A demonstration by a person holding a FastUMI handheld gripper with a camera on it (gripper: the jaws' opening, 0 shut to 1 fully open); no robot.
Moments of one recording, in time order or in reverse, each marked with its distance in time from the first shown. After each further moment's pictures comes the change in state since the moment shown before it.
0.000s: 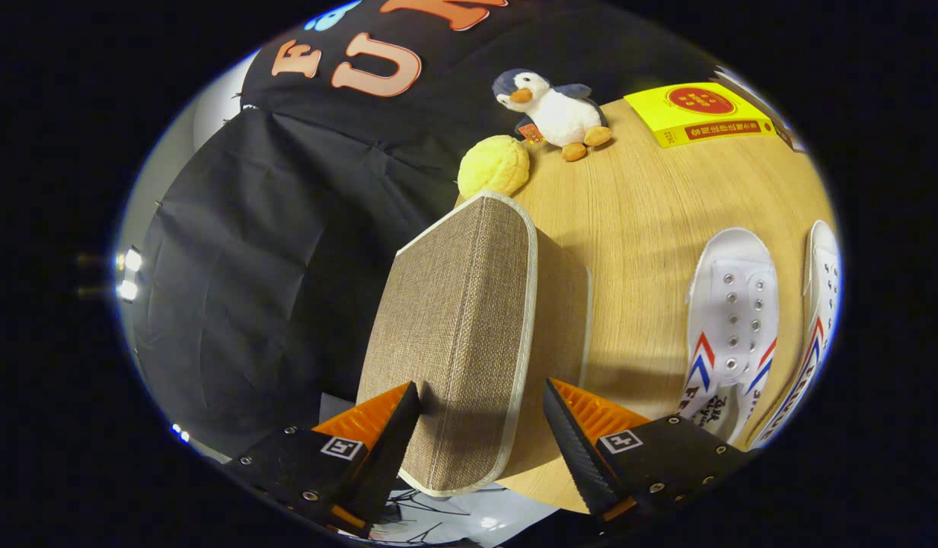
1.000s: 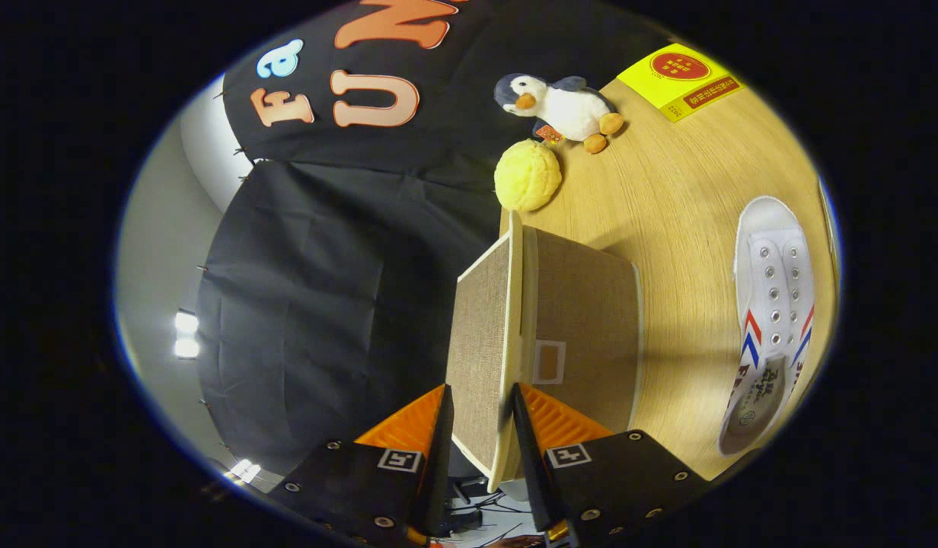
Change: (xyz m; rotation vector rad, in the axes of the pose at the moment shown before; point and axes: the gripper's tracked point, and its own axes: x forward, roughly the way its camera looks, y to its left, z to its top) arm -0.026 0.040 0.021 0.167 -0.018 0.210
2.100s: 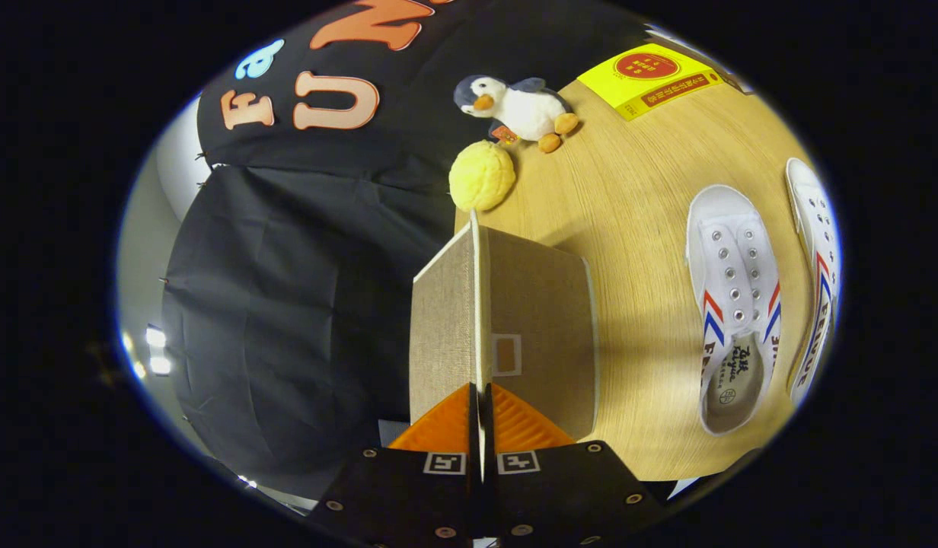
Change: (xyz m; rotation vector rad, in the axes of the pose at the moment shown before) arm 0.000 -0.016 -0.008 0.060 0.002 -0.165
